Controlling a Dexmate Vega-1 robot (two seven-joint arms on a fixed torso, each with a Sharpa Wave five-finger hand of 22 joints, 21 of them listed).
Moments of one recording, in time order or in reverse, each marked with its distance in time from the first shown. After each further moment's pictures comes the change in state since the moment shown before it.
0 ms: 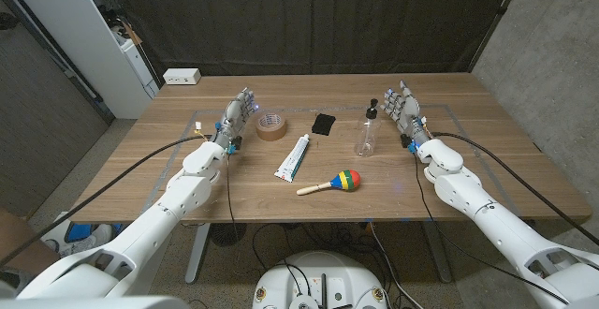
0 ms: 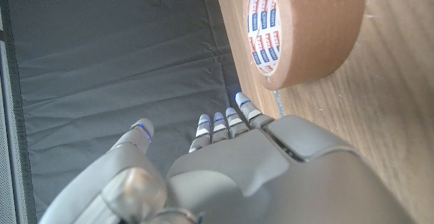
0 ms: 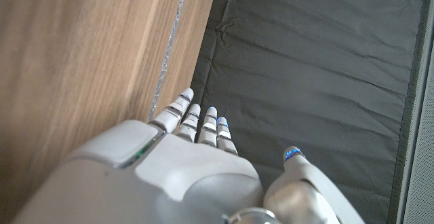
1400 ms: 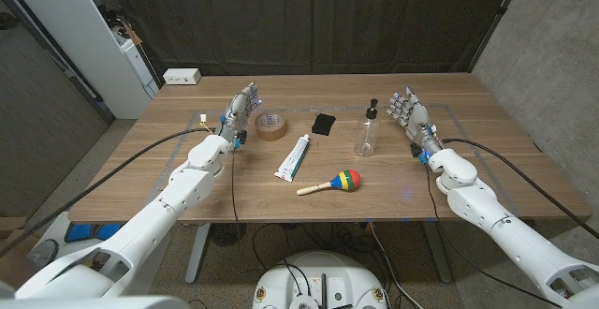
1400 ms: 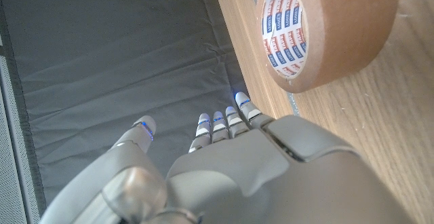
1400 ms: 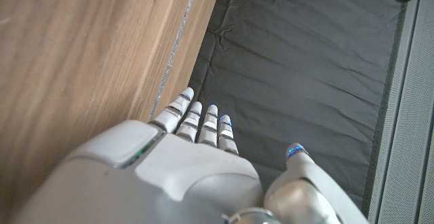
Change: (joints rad) left arm 0.031 0.037 0.006 -0.145 0.057 0.083 0.117; left_hand 0.013 0.008 0.035 -0.050 0.000 0.009 0.002 0.004 0.000 0.015 -0.004 0.008 0.000 0.015 -0.003 0.000 -0.003 0.018 0.001 -0.026 0.001; right arm -0.115 -0.083 0.034 -0.069 -0.016 0.093 0.032; right_hand 0.027 -0.027 -0.002 -0.035 0.004 0.027 -0.034 0.012 -0.003 0.029 -0.007 0.015 -0.037 0.034 -0.012 0.011 -0.049 -0.014 0.005 0.003 0.000
